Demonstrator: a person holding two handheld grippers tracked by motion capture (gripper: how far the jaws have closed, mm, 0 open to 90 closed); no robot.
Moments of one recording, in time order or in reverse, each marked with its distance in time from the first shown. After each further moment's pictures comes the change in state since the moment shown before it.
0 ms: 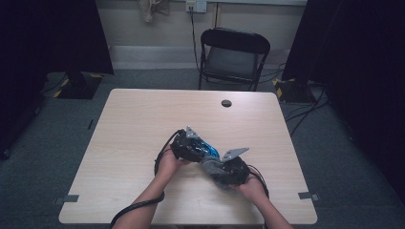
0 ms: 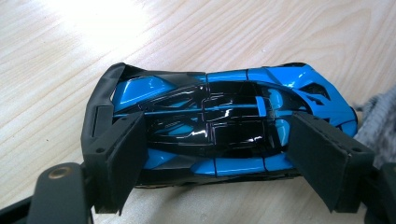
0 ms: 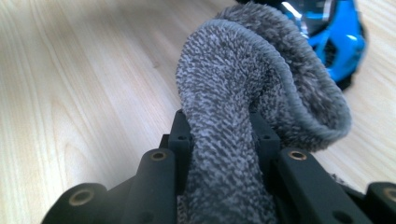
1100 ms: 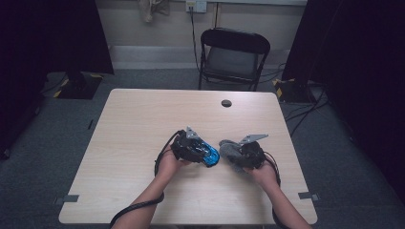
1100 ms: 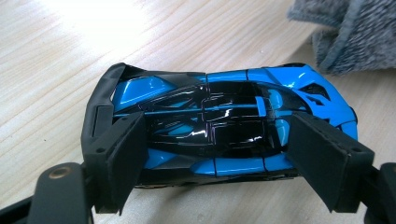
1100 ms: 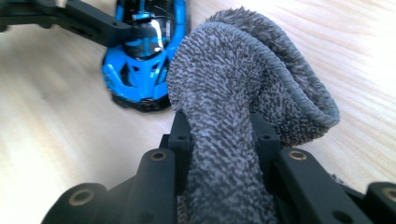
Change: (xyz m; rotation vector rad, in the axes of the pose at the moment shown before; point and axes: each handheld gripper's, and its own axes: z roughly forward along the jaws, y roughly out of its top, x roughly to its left) left arm -0.003 -0.001 0.000 -0.009 -0.006 -0.013; right arm -0.059 -0.001 -0.027 -0.054 -0.176 0.129
